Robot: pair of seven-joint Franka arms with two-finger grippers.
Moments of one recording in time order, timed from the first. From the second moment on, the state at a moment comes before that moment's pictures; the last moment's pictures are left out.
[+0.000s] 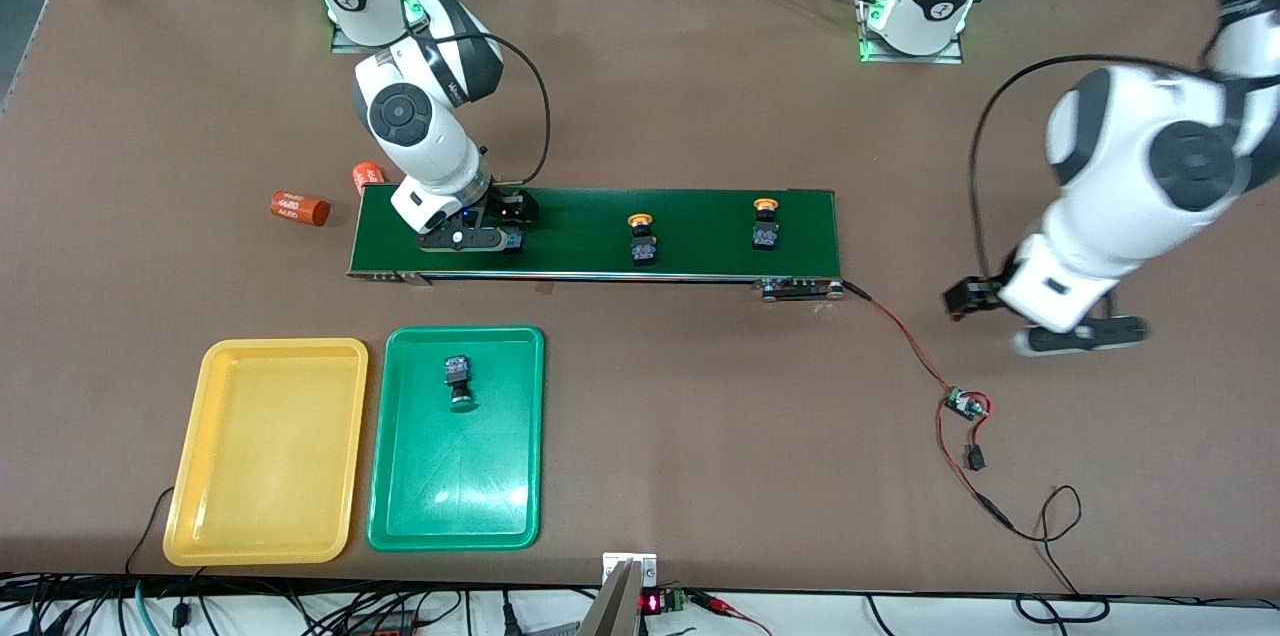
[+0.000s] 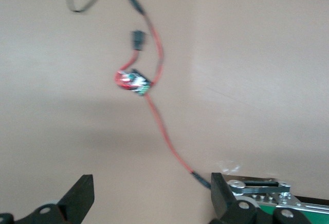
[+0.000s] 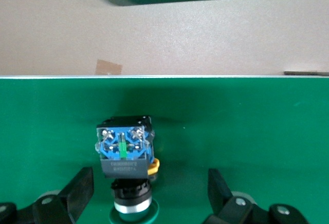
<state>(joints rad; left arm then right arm) 0.01 0.29 -0.12 -1.66 0.09 1.98 -0.31 0.30 0.31 0.23 -2.18 0.01 2.50 0.52</state>
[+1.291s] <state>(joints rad) 0.06 0.17 -0.03 -1.44 0.02 1.67 -0.10 0.30 0.42 0.10 -1.83 -0.06 2.43 0.27</state>
